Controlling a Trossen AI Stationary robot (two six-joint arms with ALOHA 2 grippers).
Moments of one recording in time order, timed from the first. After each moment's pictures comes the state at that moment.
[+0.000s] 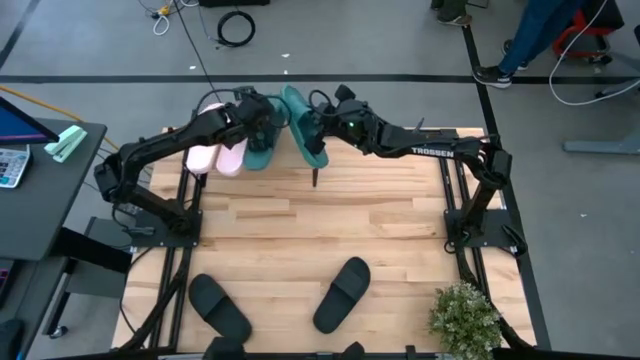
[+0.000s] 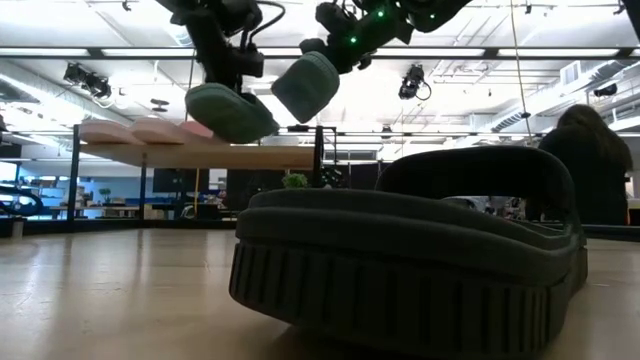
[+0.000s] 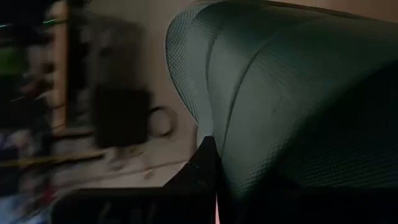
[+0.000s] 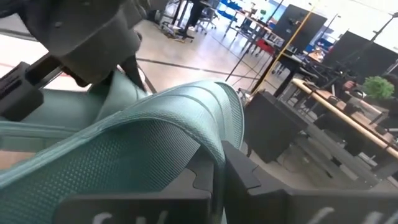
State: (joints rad) left arm 0.57 1.44 1.27 -0.63 -0.59 0.71; right arm -0.36 1.77 1.47 0.14 0.35 -0.35
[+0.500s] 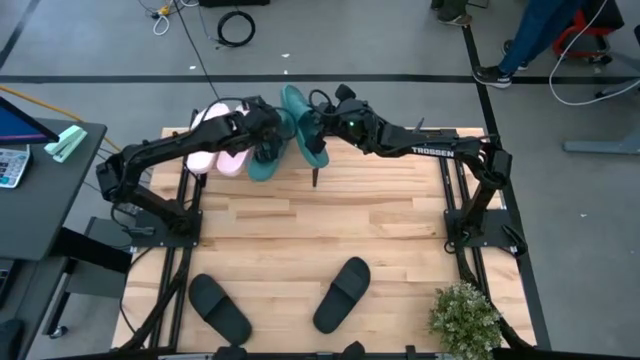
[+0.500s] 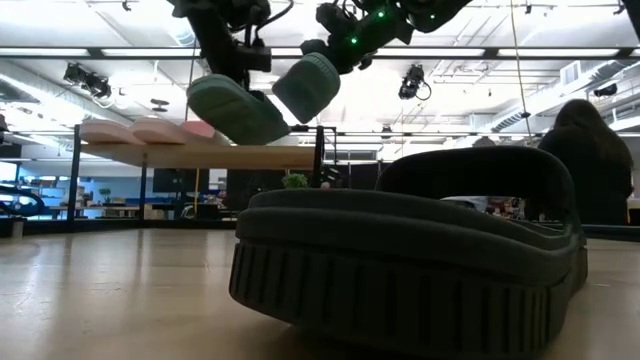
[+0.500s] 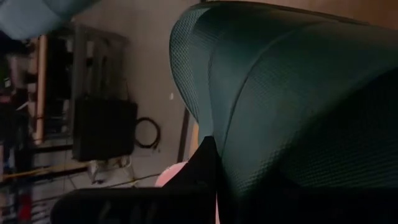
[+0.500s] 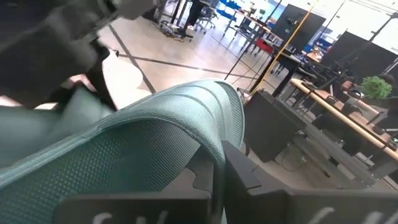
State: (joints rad) left arm 0.49 1.45 1.27 -0.67 -0.58 0.61; right arm -0.36 1.77 1.47 0.13 0.35 -0.36
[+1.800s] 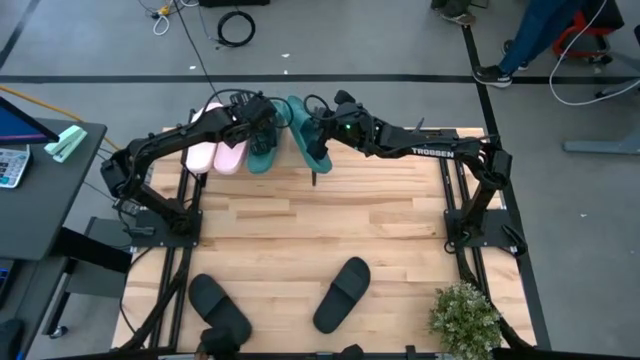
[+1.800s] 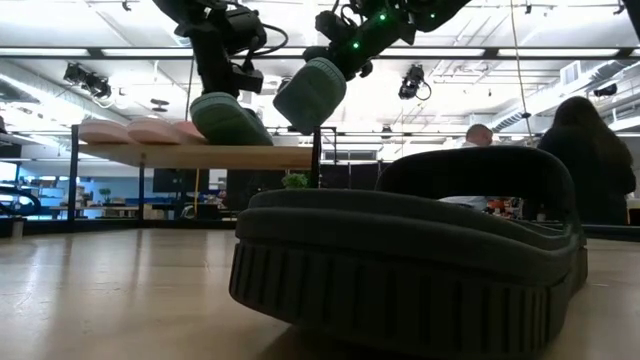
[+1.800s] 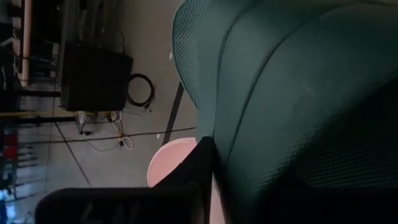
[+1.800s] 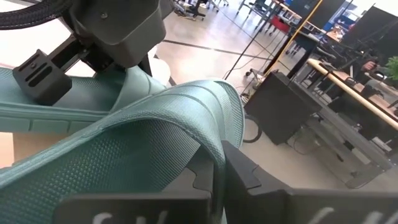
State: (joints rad) left arm 0.63 1.51 1.27 -0.72 -0.61 0.50; right arm -0.36 1.77 1.47 0.02 0.34 -0.31
